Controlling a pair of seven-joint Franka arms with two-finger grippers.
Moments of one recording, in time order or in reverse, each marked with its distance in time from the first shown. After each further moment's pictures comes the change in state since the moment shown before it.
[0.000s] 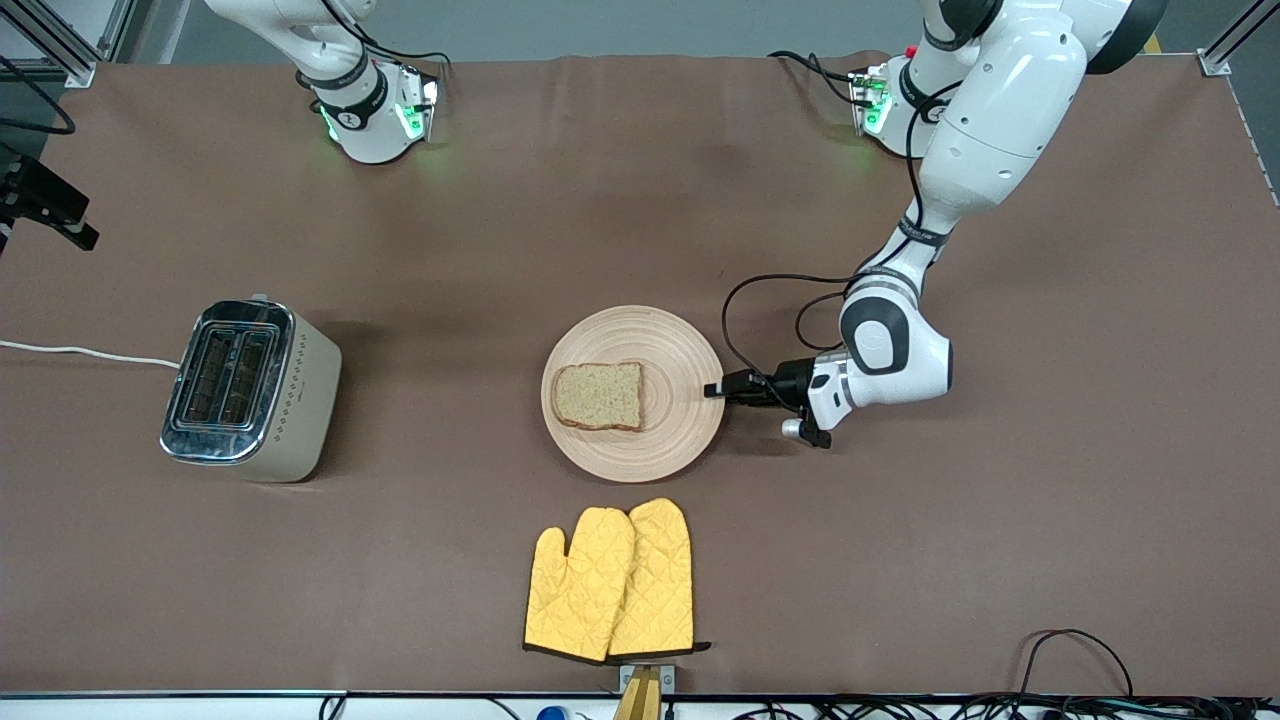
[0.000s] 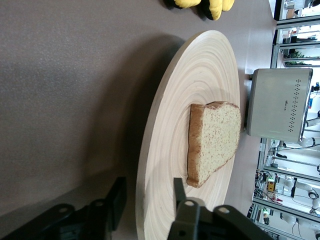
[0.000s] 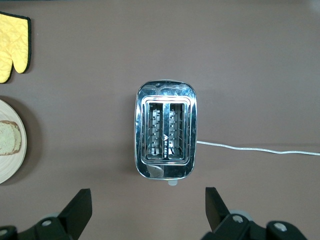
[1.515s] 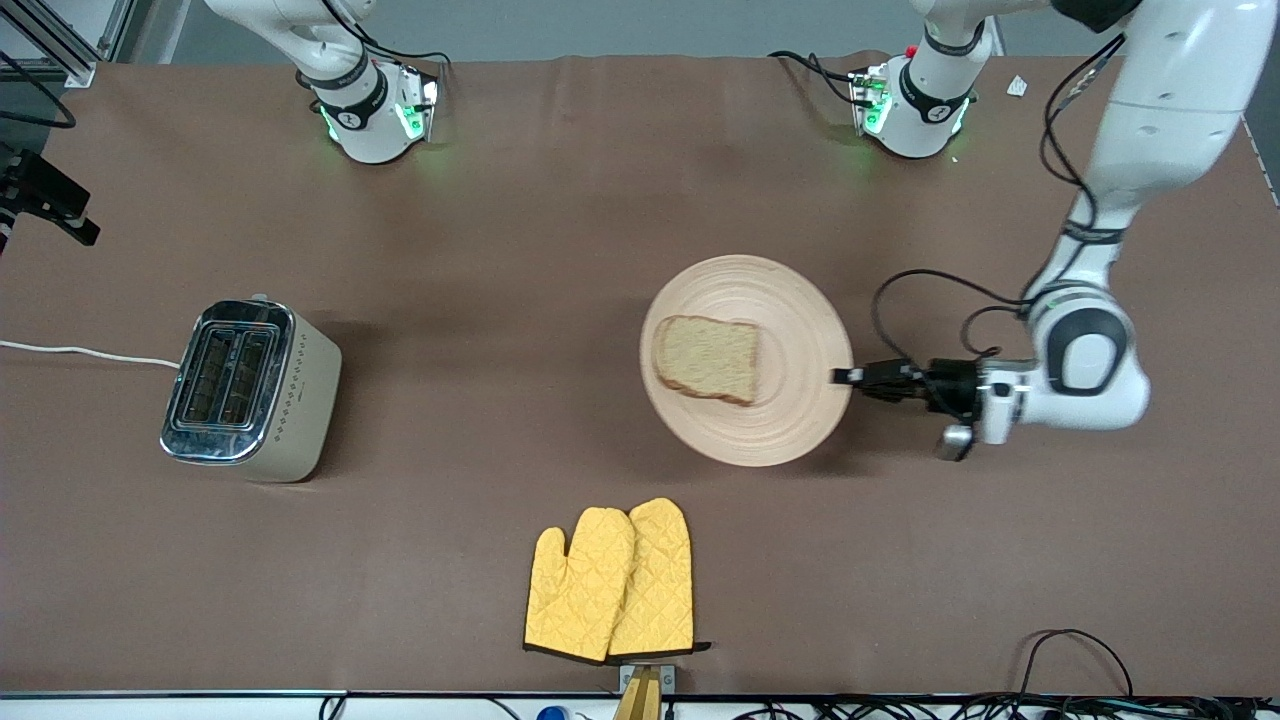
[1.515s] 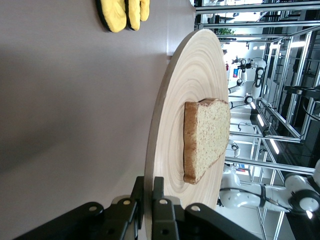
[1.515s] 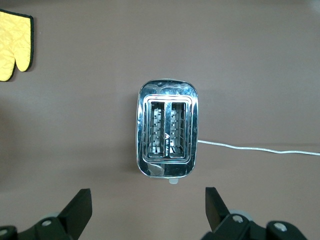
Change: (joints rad) left arm 0.459 -0.139 0.009 0.028 0.289 -0.635 -0.032; right arm 0.004 0.000 0.003 0.013 0.000 -0.013 -0.001
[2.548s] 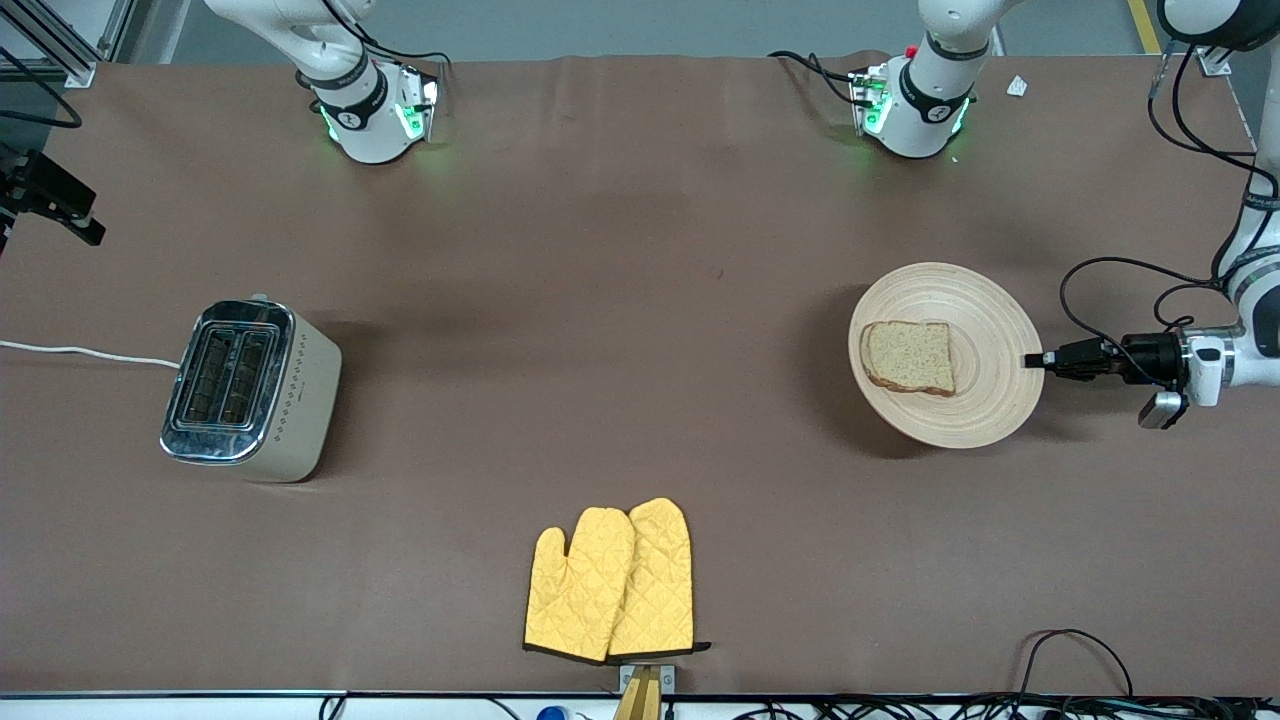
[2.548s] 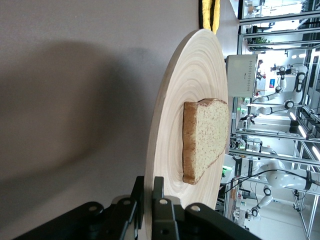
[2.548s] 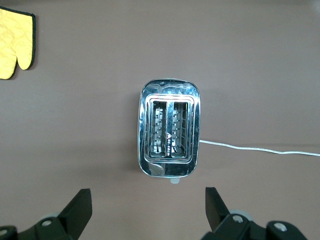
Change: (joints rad) left arm 0.440 0.149 0.005 0.130 0.387 -0.090 0.176; right arm 0.005 0.001 0.004 0.000 0.000 -0.002 0.000
